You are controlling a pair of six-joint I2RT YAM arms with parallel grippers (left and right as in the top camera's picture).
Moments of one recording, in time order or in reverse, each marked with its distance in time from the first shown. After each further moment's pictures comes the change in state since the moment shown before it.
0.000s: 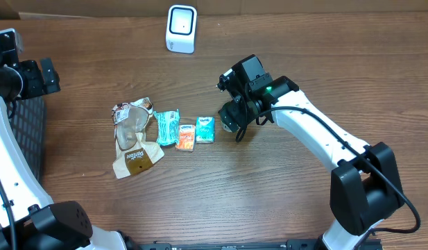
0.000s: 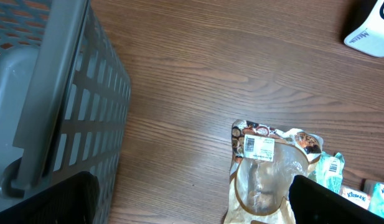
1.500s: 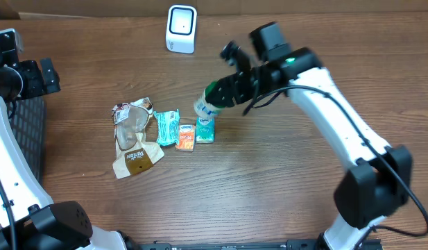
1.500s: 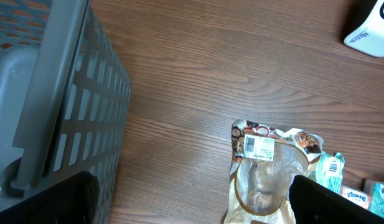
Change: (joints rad) left arm 0.000 0.000 0.000 0.000 0.000 0.000; right arm -0.124 0.006 0.275 -0.182 -0.658 0.185
